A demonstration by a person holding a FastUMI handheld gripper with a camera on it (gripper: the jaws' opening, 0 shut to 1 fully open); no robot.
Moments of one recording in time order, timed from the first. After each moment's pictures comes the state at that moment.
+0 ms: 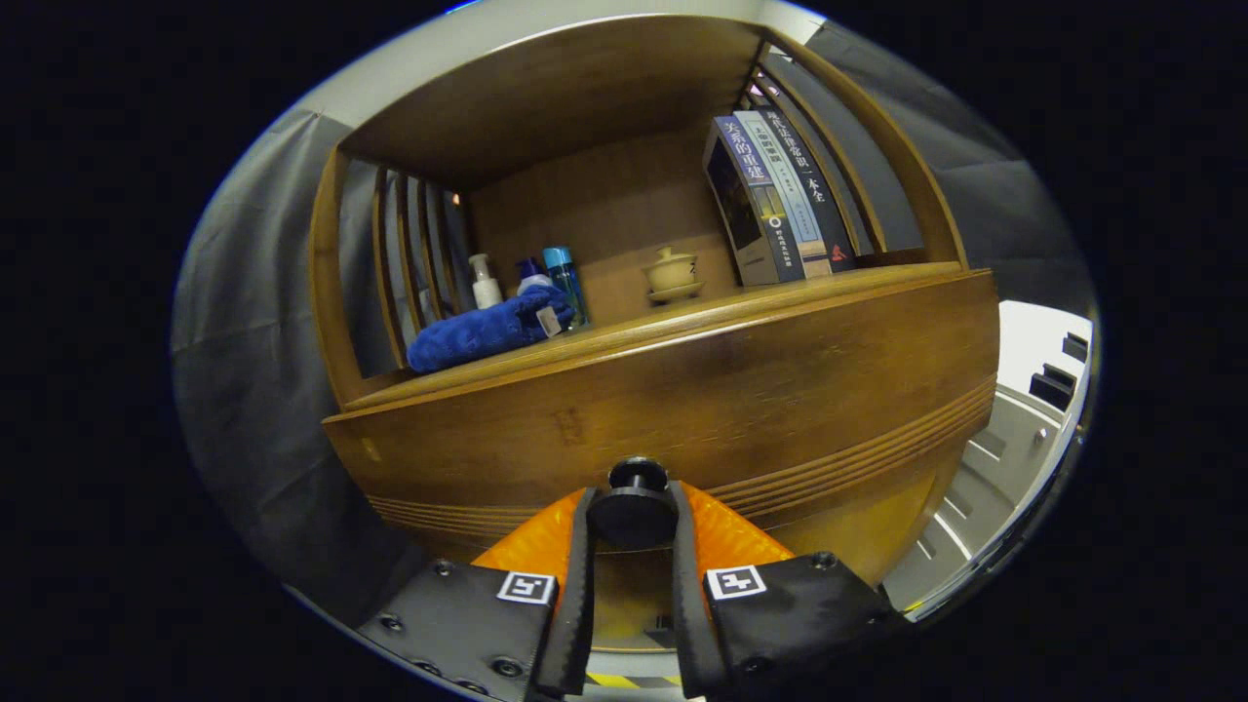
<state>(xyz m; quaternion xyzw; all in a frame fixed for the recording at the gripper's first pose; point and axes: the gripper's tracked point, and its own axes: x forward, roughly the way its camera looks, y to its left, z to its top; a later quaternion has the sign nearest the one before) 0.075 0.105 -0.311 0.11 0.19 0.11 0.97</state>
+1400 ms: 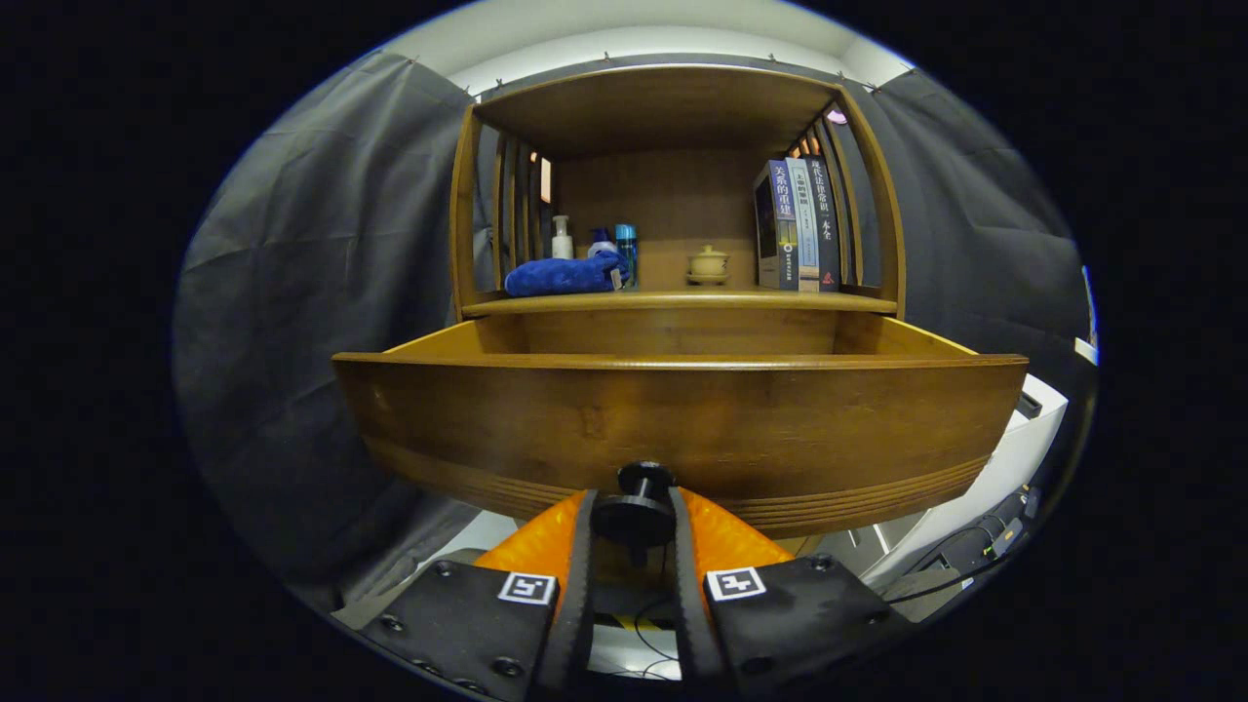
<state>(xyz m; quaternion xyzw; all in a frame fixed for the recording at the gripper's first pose) -0.082 0.095 -0.289 0.00 0.22 0.15 0.96</state>
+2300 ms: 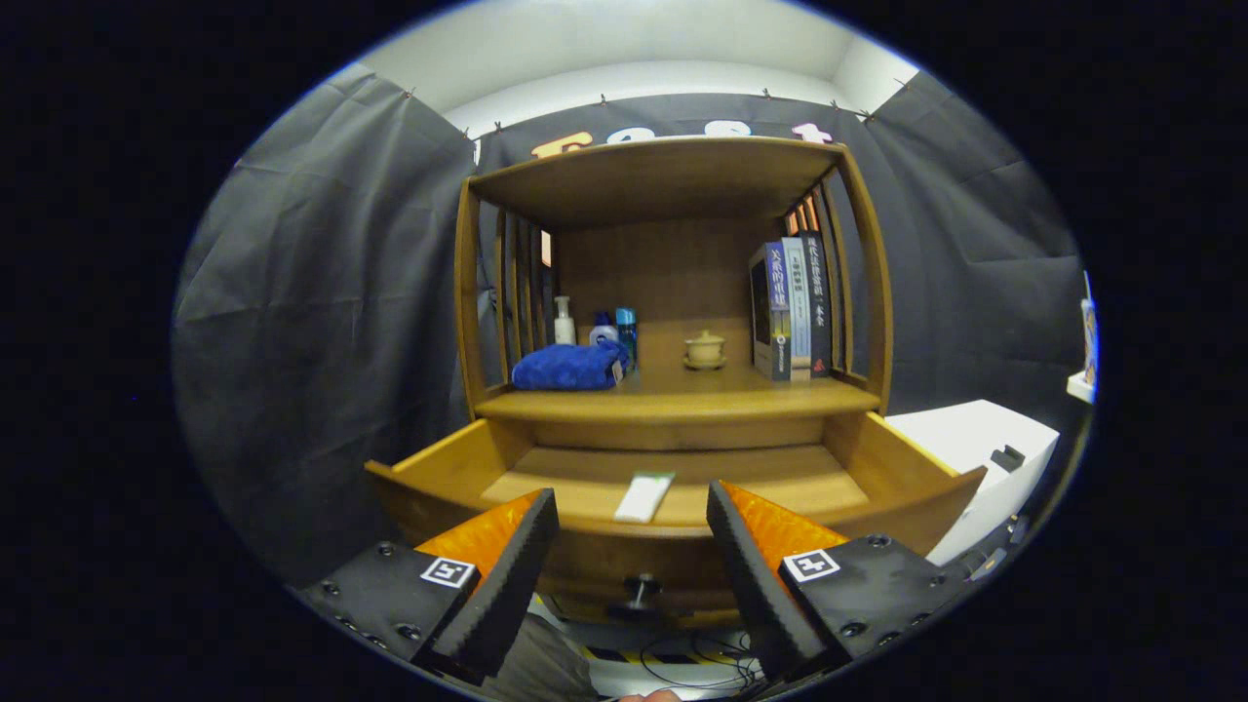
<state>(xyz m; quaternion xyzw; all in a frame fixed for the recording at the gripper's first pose) -0.040 0.102 -0.152 0.02 0.15 0.15 0.98</state>
